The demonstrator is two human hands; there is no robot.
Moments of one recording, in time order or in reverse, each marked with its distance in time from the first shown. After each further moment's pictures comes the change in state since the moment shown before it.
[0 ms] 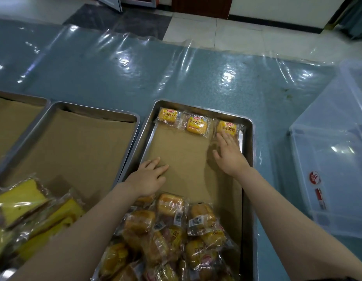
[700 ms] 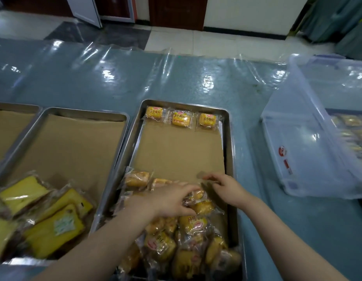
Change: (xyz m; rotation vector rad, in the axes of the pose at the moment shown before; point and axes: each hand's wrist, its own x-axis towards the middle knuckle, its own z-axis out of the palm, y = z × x) left_hand -0.082 0.092 0.052 0.117 -0.043 0.474; right_hand -0.165 -0.014 0.005 0.494 -0.219 0.154
